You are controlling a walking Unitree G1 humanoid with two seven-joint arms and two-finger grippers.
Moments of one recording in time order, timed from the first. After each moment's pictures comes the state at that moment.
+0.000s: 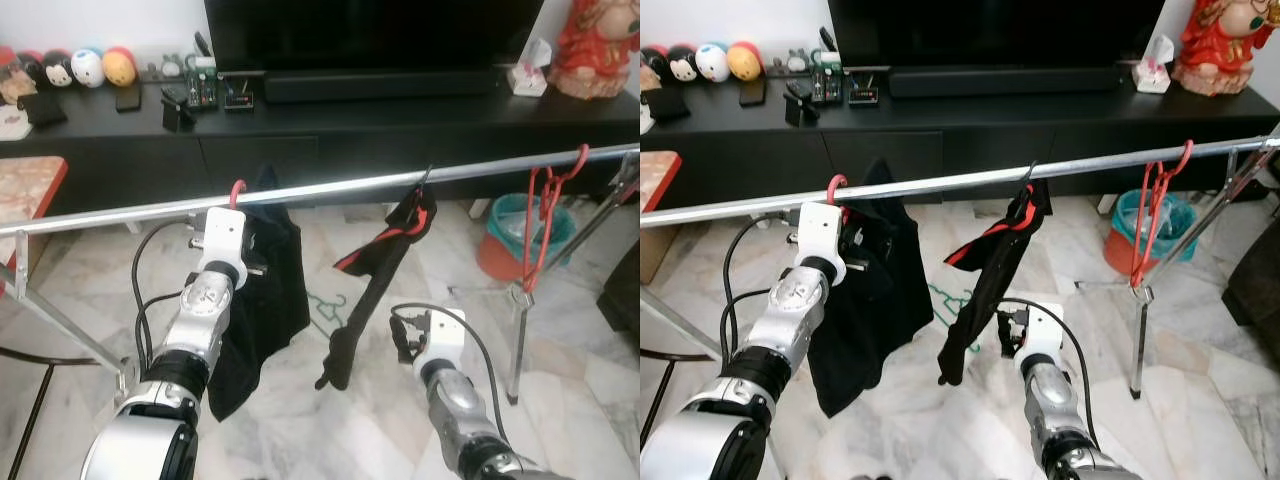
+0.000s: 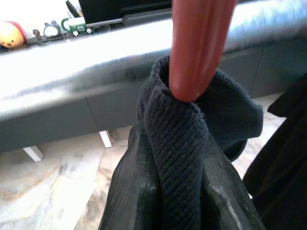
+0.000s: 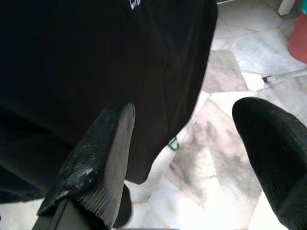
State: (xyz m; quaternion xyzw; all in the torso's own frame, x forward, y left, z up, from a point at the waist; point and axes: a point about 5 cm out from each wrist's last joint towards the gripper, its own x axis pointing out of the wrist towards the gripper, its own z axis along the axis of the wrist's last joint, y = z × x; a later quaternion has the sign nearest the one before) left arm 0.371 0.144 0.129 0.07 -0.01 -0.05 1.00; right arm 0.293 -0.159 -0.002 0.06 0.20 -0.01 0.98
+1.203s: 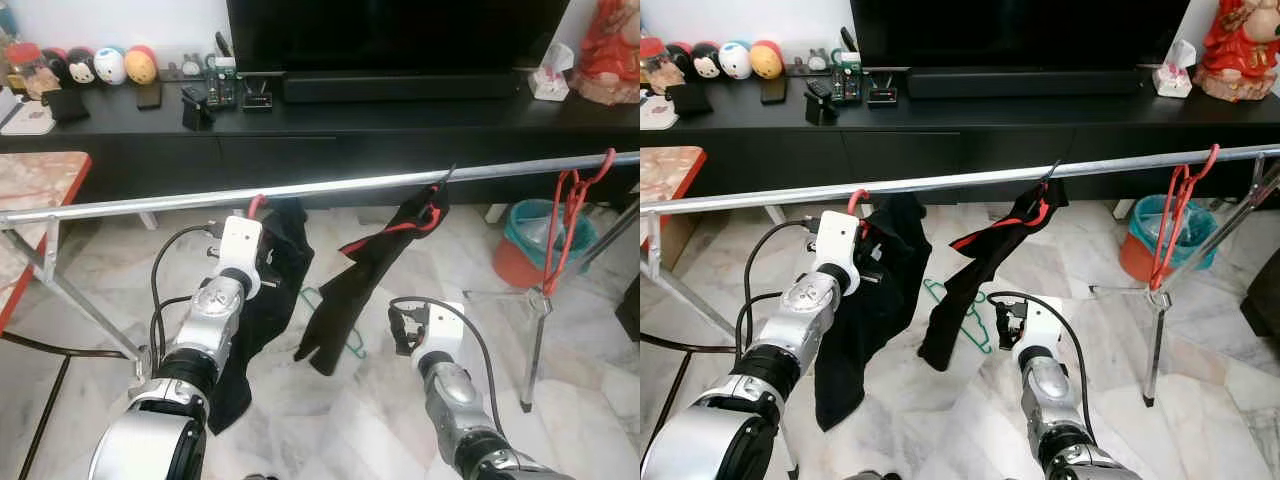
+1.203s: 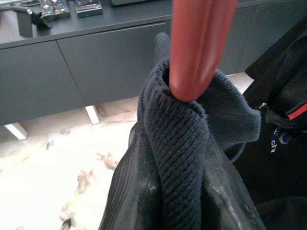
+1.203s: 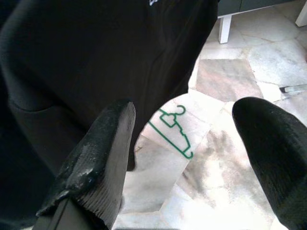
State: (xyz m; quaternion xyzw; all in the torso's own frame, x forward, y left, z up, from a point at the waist) left arm 0.372 0.128 0.116 0.06 0.05 -0.11 0.99; right arm 0.298 -0.155 0.005 0.06 0.18 -0.01 0.98
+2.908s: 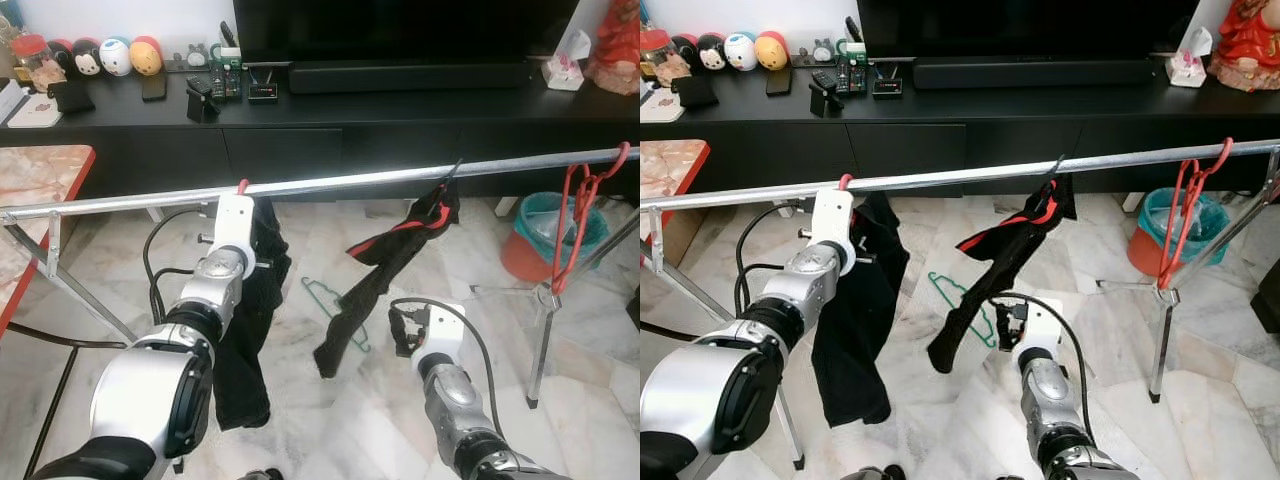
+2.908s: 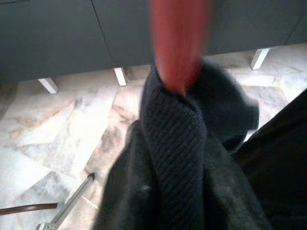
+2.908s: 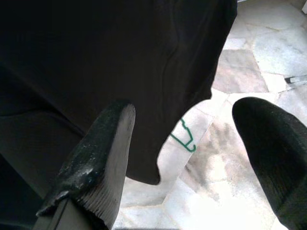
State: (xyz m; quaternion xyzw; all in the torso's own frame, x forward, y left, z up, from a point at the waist) left arm 0.395 0.135 0.132 0.05 0.13 -0.03 0.99; right arm 0.297 -0.154 0.004 0.07 0.18 -0.01 0.98
